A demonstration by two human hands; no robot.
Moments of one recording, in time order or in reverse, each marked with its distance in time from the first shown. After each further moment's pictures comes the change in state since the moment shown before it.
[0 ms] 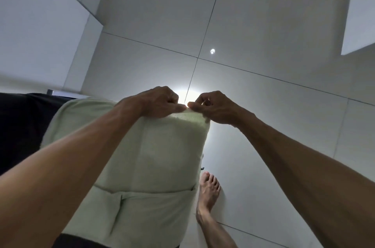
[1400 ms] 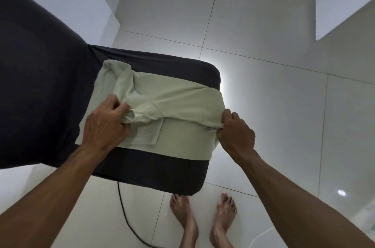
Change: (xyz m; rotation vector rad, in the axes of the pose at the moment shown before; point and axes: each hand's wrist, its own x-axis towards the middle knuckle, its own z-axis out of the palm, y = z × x) left_hand -0.284 -0.139 0.144 0.394 0.904 0.105; right_hand -0.199 0.051 0.235 -0.780 0.777 0.174
